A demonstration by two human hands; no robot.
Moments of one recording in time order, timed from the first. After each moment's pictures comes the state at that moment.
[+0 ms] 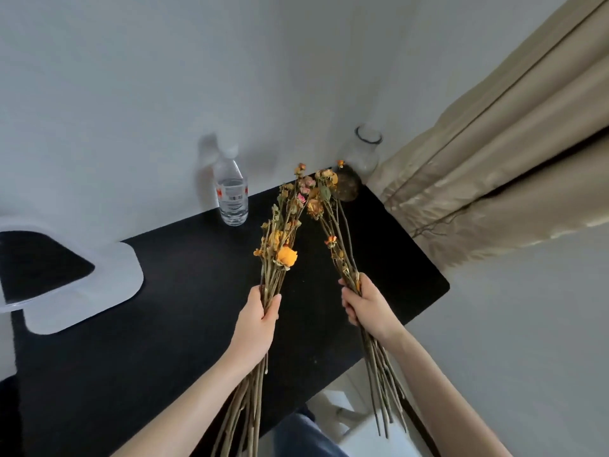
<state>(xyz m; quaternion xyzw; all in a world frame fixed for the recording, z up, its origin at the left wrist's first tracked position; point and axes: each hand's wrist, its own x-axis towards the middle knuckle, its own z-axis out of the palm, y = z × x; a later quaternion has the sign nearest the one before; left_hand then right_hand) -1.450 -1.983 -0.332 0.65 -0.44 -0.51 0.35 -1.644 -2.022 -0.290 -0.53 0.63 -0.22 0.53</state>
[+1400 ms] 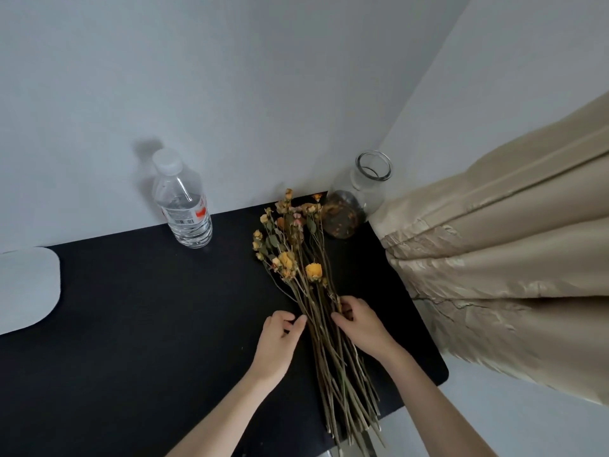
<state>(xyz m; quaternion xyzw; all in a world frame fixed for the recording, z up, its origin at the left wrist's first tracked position) -1.570 -2.098 -0.405 0.70 -0.35 -0.52 0.34 -1.728 -2.178 -0.380 -0.64 0.62 -0.02 0.46</state>
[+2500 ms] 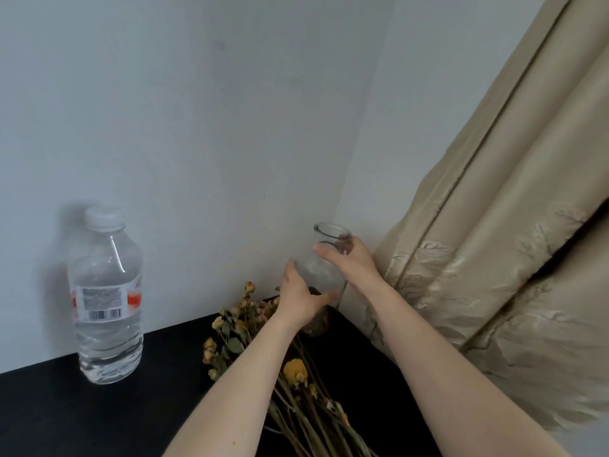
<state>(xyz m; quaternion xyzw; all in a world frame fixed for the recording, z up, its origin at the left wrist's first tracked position) -1.582 -2.327 -0.394 0.53 -0.57 -0.39 0.50 -1.681 -2.348 -0.326 -0.59 0.54 -0.50 0.33</state>
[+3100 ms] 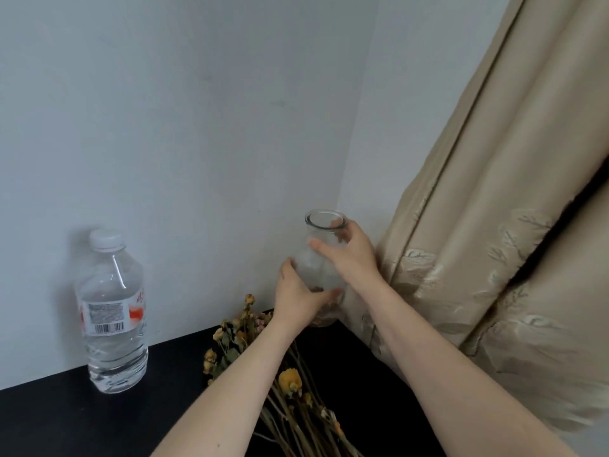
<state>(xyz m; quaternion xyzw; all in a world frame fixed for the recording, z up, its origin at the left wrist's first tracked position) -1.588 -2.315 -0.369 0.55 -0.56 -0.30 0.54 -1.681 -2.335 -0.297 -0.64 0.49 -0.55 0.23</state>
